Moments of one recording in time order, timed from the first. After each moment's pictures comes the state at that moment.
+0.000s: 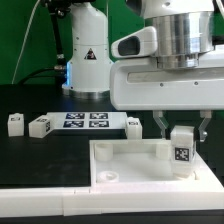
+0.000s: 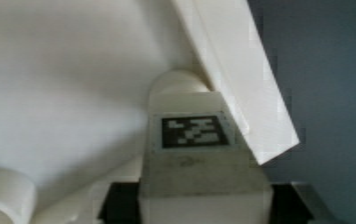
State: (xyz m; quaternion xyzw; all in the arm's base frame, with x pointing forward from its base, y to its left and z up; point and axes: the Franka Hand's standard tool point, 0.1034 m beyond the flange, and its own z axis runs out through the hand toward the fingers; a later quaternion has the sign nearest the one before) arm 0.627 0.115 0.085 -0.95 0.29 -0.04 0.06
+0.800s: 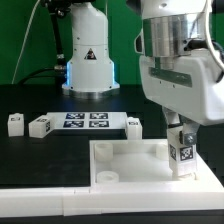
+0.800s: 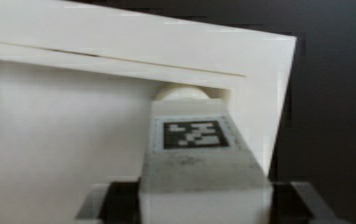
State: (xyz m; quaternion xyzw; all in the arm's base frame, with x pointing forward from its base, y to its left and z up) arm 0.625 0.113 0.084 -0.78 0.63 -0.01 0.07
